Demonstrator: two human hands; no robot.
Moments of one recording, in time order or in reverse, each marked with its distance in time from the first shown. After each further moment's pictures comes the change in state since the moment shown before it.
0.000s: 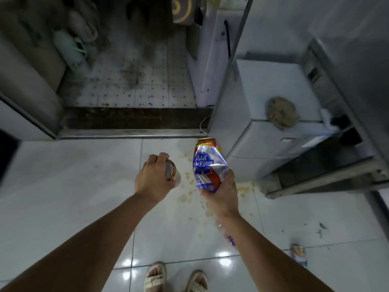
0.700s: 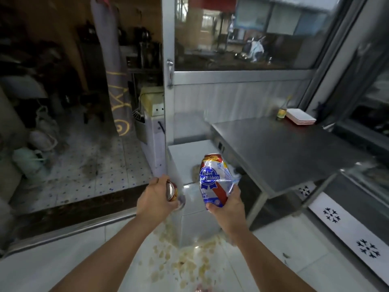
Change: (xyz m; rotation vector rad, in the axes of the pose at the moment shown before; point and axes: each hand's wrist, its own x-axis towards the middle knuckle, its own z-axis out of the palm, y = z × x) left_hand -0.085 0.223 -0.135 -0.057 0.091 0.348; right_hand -0.071 -0.061 -0.268 0.229 0.330 -0.057
